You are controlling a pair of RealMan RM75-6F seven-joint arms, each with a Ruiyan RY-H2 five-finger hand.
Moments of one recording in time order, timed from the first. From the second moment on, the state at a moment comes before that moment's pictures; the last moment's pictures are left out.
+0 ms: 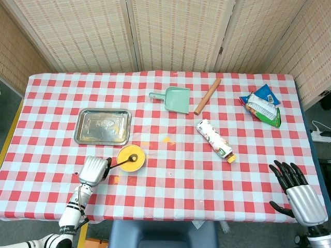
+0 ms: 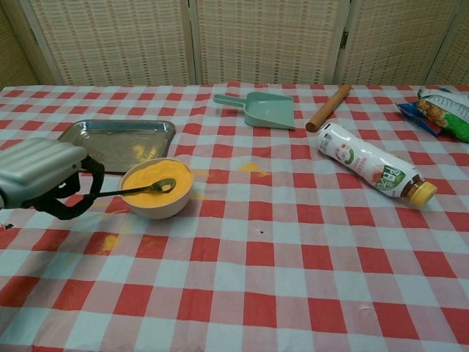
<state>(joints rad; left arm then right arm) -0.46 -1.59 -0.13 -1.54 1.24 1.17 0.69 0.01 -1.08 -0.07 -1.60 -1.74 1.57 0.00</state>
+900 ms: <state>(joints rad) -0.39 -1.82 -0.01 -1.06 1.57 1.46 0.45 0.01 -1.08 -0.07 -1.60 -1.75 1.57 0.01</state>
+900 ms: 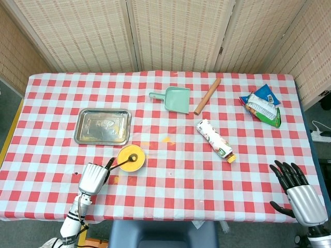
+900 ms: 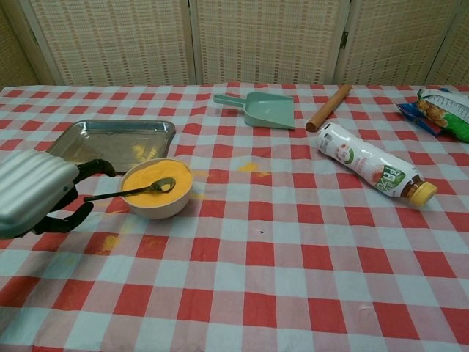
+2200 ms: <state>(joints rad) -0.38 -1.97 0.02 -0.71 1.70 1.61 0.14 0.01 -1.09 -0.07 -1.60 -1.74 1.57 -0.01</state>
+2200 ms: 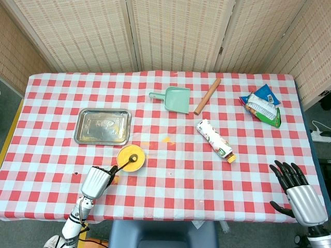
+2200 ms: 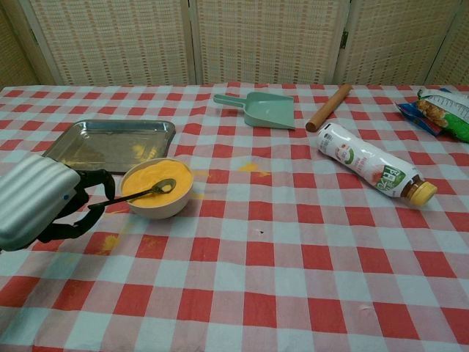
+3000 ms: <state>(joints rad) -0.37 -1.99 0.00 -0.70 1.69 1.66 0.07 0.01 -1.09 -0.07 -1.60 -1.75 1.56 -0.01</state>
